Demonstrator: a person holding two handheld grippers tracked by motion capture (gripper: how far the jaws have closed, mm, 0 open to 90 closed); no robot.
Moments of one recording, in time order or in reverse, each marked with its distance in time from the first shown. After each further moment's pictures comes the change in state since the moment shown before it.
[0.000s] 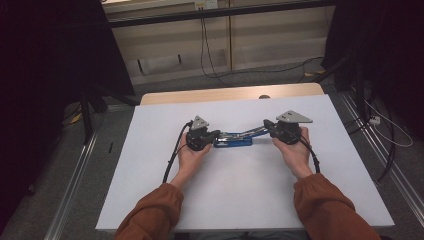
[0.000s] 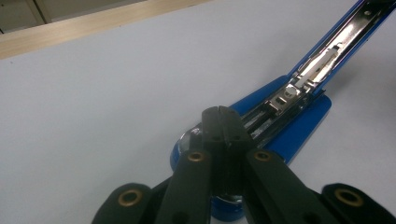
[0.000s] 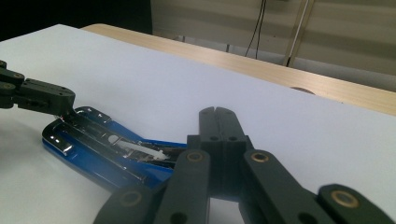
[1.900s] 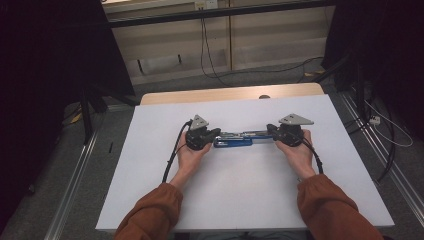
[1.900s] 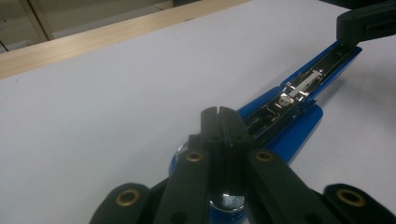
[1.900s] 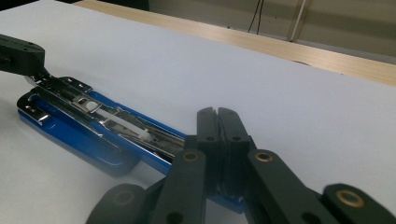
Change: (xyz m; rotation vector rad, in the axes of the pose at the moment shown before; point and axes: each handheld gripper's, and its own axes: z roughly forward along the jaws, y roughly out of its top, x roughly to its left) left arm -0.002 0.004 -0.004 -0.044 -0.014 0.008; right arm -0.013 -0.017 0.005 0.063 0.003 0.003
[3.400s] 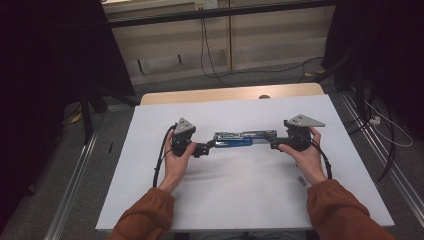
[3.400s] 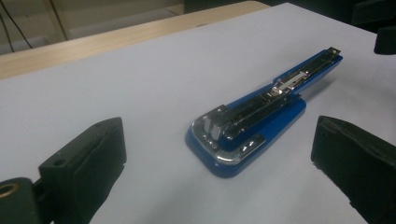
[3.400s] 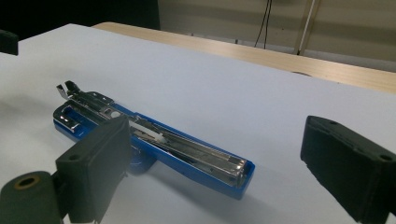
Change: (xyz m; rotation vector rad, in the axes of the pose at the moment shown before) left arm 0.001 -0.004 -0.054 -0.024 0.041 -0.029; right arm -0.005 0.001 -0.024 -0.060 0.044 0.035
